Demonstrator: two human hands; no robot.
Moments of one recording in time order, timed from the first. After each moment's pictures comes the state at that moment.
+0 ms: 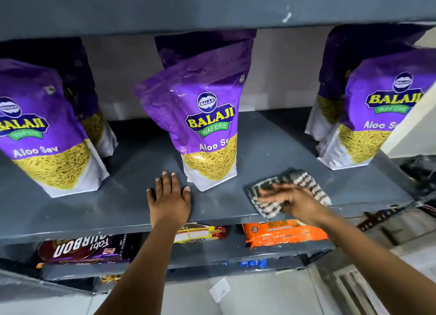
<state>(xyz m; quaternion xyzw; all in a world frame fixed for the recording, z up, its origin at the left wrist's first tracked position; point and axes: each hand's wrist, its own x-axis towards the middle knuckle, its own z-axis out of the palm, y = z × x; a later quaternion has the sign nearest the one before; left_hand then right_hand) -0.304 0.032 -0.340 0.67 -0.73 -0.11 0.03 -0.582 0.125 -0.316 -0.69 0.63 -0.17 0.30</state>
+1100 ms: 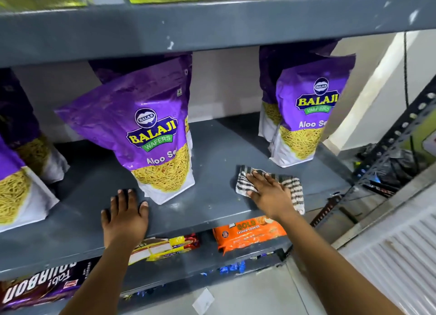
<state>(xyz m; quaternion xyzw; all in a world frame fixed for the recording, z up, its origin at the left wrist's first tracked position) -0.306 0.031 -0.343 0.68 -0.73 -0.09 0.05 -0.609 0.140 -0.318 -0.53 0.82 -0.11 0.17</state>
